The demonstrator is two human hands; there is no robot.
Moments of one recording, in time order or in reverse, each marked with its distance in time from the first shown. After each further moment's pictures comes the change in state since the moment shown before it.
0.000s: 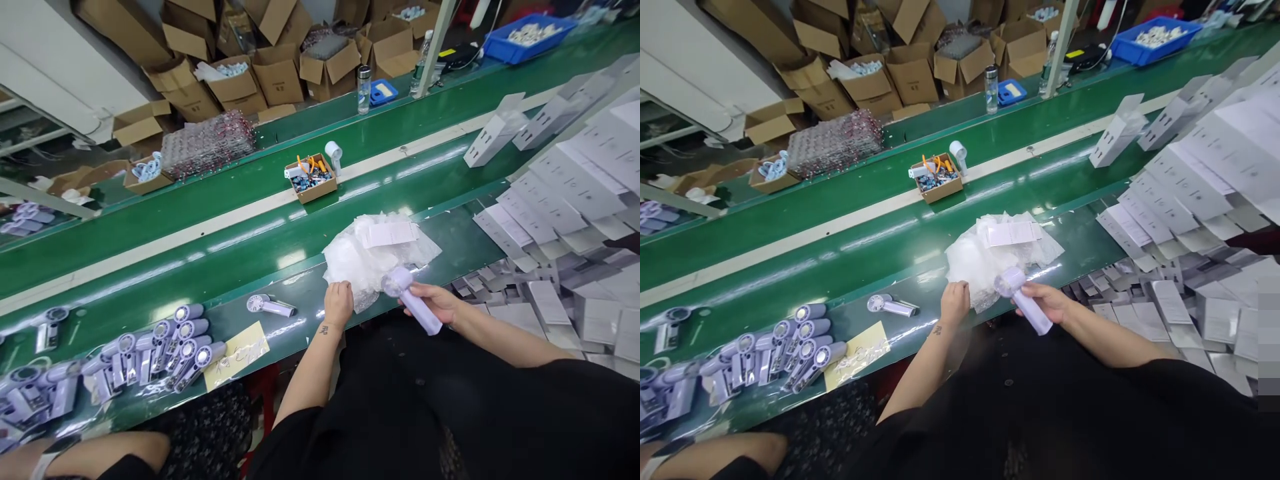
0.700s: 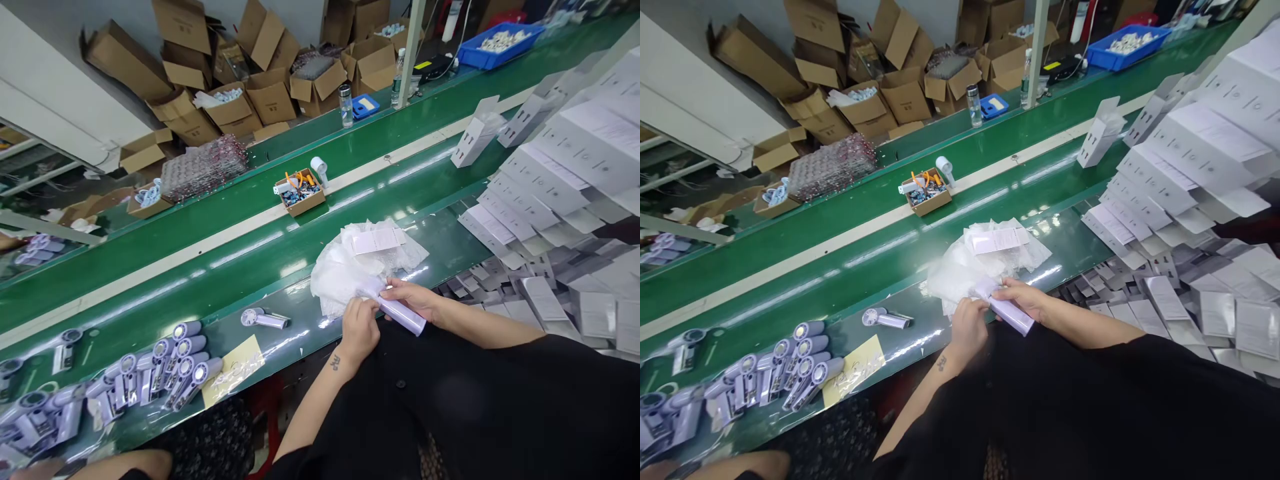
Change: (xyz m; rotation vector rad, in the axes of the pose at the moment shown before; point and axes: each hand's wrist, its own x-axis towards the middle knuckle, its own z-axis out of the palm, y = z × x) left_hand -0.011 0.111 -0.050 -0.223 0.251 0.307; right_hand -0.009 -0.021 0.029 -0.099 0.050 -0.048
